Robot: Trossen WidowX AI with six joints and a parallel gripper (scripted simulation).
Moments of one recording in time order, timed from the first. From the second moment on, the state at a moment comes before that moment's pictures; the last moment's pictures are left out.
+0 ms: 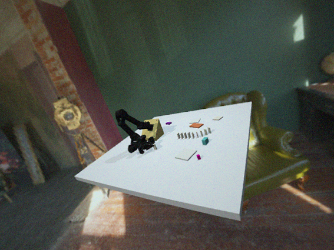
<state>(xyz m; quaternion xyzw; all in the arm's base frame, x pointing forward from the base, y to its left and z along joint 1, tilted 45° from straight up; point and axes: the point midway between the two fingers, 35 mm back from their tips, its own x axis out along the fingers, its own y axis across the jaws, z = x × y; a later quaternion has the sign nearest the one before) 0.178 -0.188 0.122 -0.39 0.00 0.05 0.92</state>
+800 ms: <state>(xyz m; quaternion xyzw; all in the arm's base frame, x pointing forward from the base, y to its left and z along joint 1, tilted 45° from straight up) 0.178 -0.181 0.131 -0.39 0.00 0.05 0.92</state>
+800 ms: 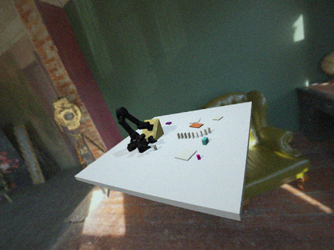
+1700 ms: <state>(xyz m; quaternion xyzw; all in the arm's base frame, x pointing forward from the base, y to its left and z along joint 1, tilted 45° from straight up) 0.263 -0.153 0.135 -0.41 0.30 0.11 0.85</state>
